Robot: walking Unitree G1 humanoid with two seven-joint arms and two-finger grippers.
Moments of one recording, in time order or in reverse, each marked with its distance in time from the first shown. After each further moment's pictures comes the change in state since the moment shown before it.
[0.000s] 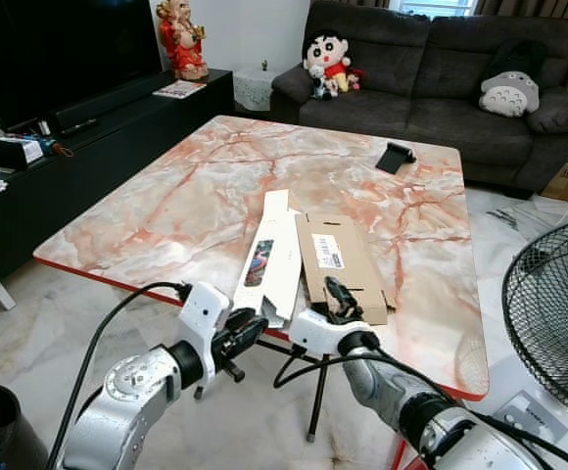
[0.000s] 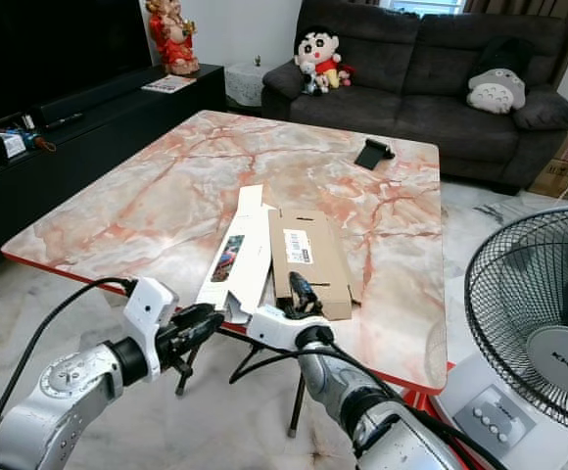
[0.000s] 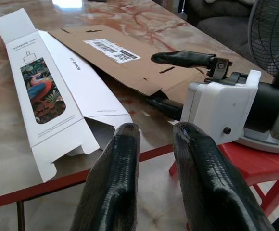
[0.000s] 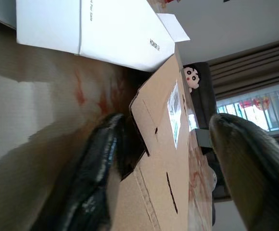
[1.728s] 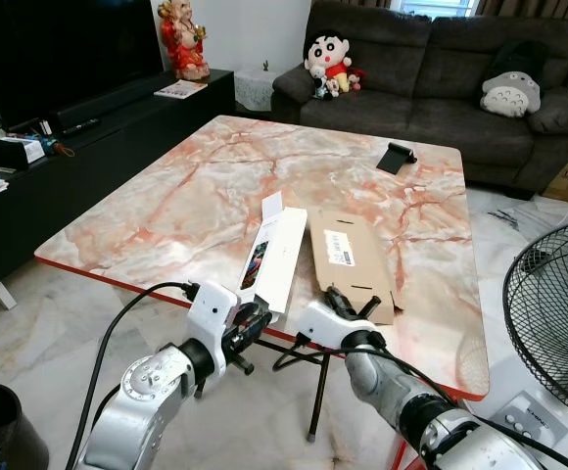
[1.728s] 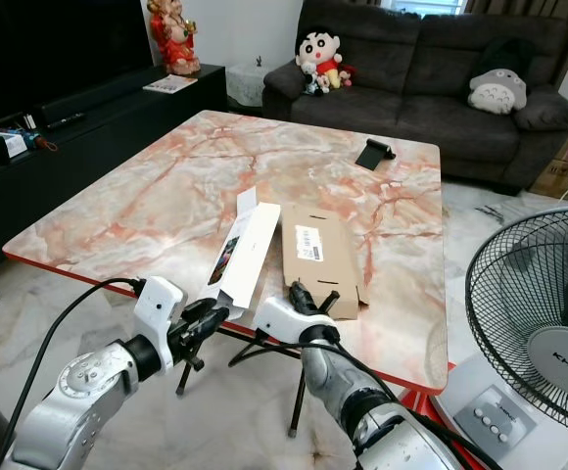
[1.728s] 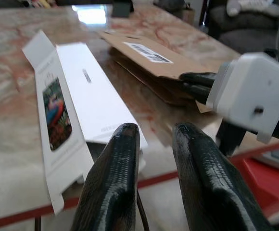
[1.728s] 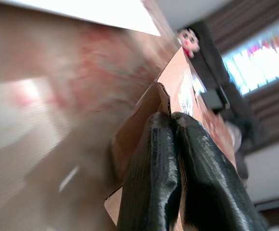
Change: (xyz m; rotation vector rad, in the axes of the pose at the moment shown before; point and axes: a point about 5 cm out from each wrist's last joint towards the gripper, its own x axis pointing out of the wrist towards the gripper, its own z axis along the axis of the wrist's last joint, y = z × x) left arm 0.017 0.002 0.001 0.016 -0.074 0.118; right arm 0.005 -0.014 -0.008 0.303 0.133 -0.076
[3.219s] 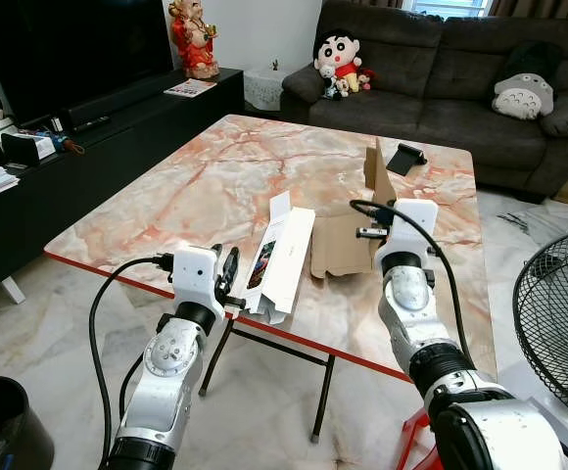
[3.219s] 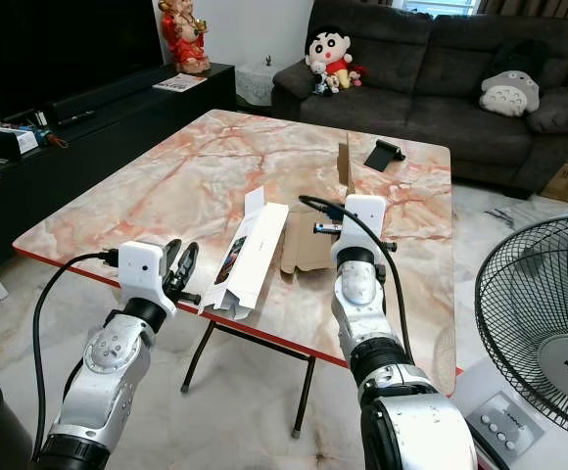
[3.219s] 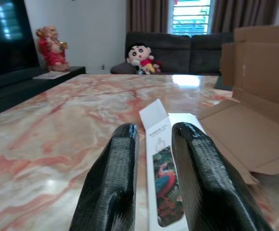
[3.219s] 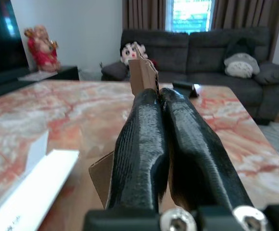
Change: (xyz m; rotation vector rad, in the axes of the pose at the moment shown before) left arm 0.024 0.035 0.015 0.033 -0.270 0.450; right arm 0.029 -0.103 0.033 0.915 -0.171 -0.332
